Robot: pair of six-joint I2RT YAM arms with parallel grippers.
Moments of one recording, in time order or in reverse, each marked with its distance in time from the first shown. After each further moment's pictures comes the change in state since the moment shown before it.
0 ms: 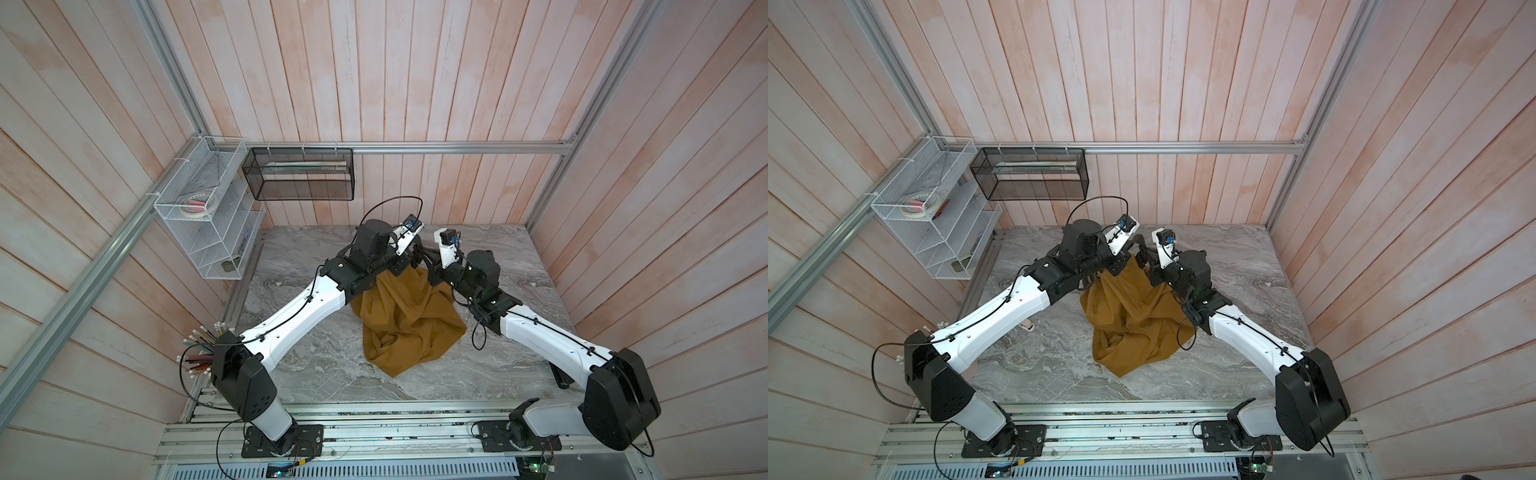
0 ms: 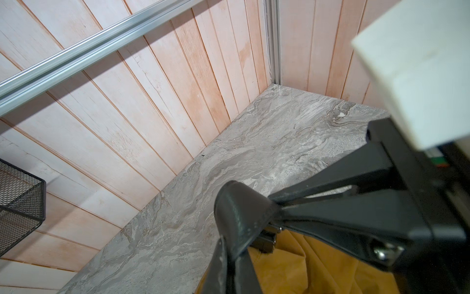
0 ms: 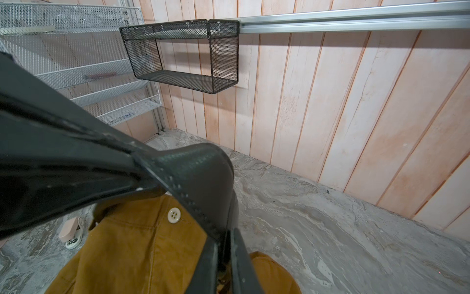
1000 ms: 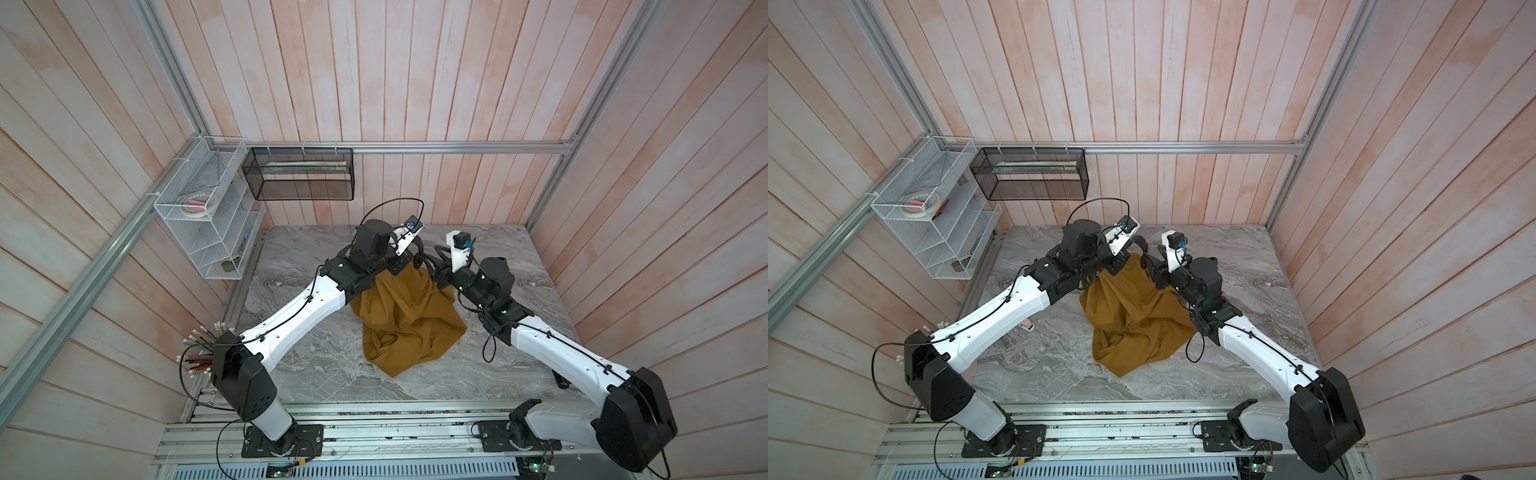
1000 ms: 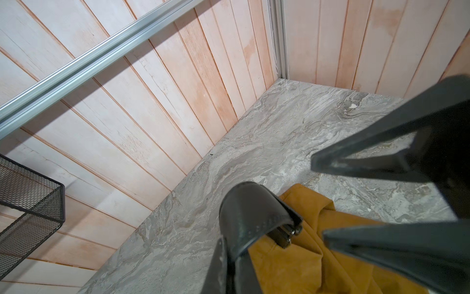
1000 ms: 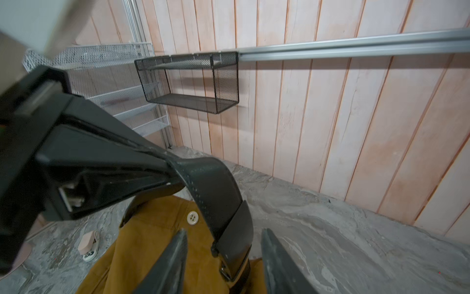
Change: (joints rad) left arm -0.001 0.000 0.000 -0.001 -0.035 0.058; right arm -0.003 -0.100 -0.067 0.040 -0.010 0.042
